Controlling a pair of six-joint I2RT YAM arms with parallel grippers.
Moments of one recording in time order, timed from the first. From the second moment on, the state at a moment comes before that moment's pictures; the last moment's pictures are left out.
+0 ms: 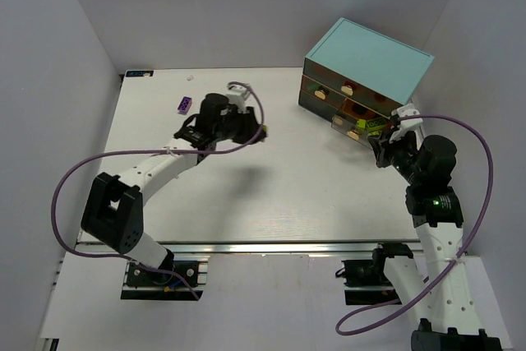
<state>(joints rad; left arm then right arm) -0.44 1.53 1.08 -0.11 0.26 -0.32 0.02 0.67 0.79 -0.35 -0.42 -0.18</state>
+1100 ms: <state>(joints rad) -0.88 2.47 2.12 0.38 0.06 -0.67 -0.01 0.59 0.75 -0.29 -0.26 -0.05</state>
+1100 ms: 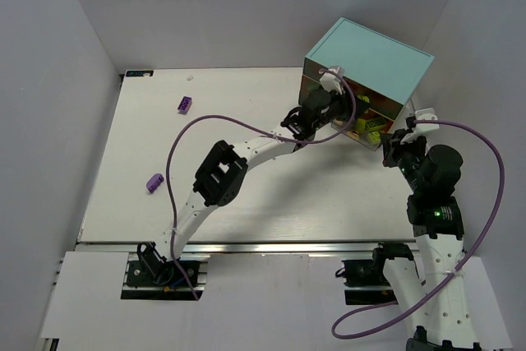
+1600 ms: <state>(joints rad) -0.89 2.46 2.16 0.31 0.06 -0.65 -0.01 0.59 0.74 -0.29 -0.29 -0.07</state>
